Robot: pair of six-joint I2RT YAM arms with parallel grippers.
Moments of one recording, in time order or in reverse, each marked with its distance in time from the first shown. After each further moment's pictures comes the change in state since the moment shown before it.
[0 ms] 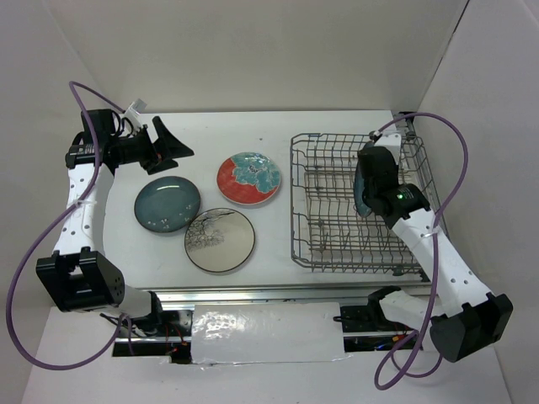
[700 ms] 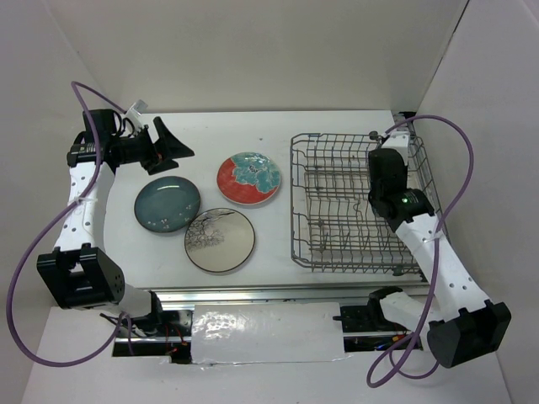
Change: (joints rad) left arm 0.000 0.018 0.000 0.000 0.002 0.004; right arm -0.087 -0.039 -0.053 0.078 0.025 -0.110
